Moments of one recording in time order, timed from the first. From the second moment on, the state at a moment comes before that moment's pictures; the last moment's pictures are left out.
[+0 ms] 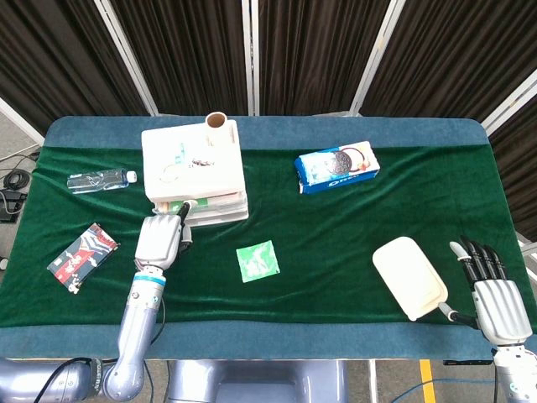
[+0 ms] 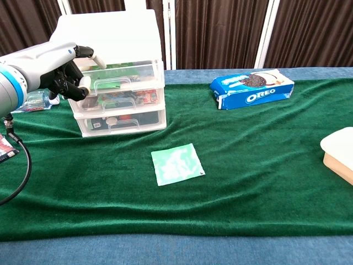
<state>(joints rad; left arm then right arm) -0.66 -1.63 -0.30 -1.90 0.84 1.44 0.81 0.07 -1.11 0.04 -1.63 -1.60 1.54 0.07</state>
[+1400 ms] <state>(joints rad) -0.66 -1.61 -0.22 -1.99 0.89 1.46 0.80 0.07 -1.10 0.04 -1.64 -1.60 1.54 0.07</state>
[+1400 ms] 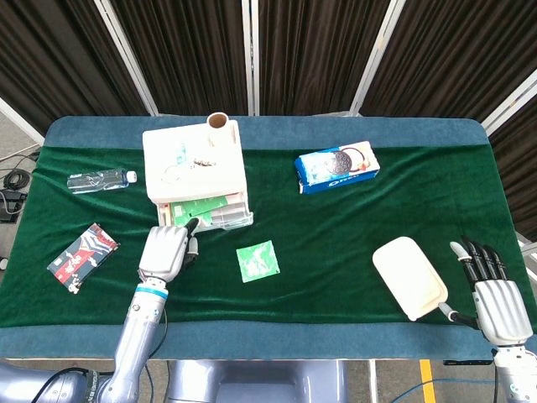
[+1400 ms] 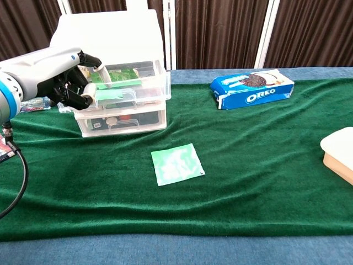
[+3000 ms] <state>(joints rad) -0.51 -1.51 -0.06 -2.05 1.23 1.53 0.66 0.07 -1.10 0.04 -1.63 -1.60 1.54 0.07</state>
